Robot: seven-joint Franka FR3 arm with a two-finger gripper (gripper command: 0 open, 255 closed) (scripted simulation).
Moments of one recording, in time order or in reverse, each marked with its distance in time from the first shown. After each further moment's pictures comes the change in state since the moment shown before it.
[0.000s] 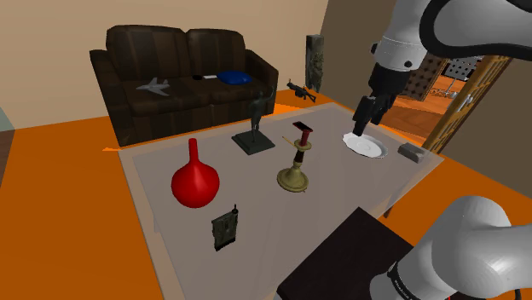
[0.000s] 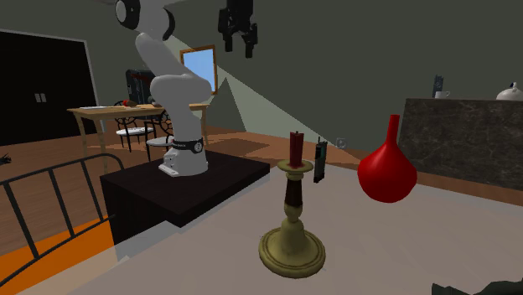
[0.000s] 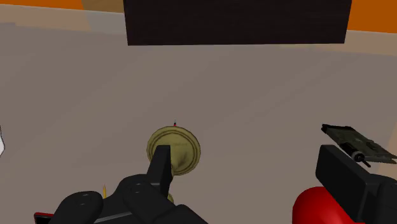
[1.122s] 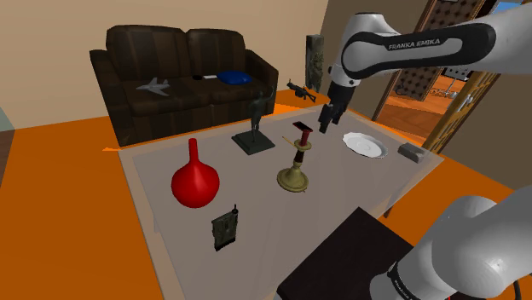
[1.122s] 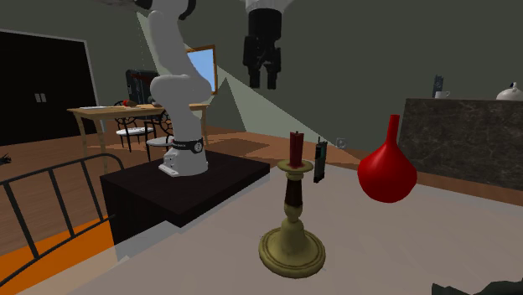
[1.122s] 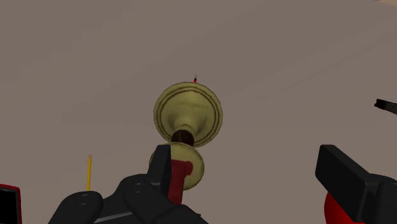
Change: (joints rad) arm 0.006 0.474 -0.213 0.110 -0.030 0.375 -0.285
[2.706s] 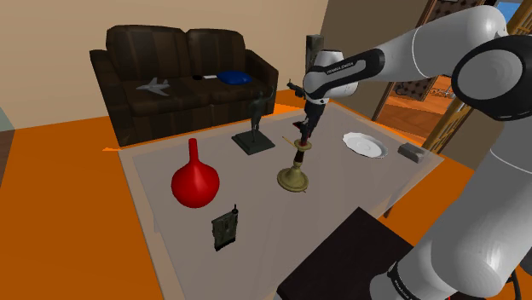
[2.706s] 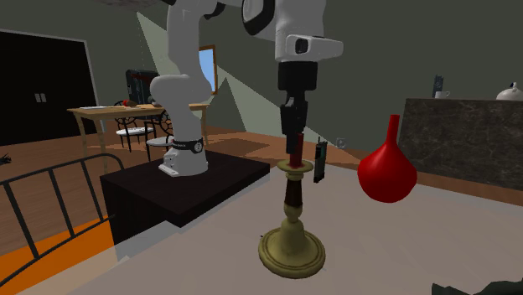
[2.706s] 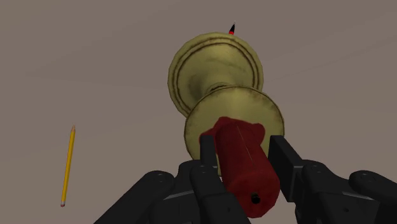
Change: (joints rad) arm -0.015 0.472 -0.080 0.215 0.155 0.237 -0.259
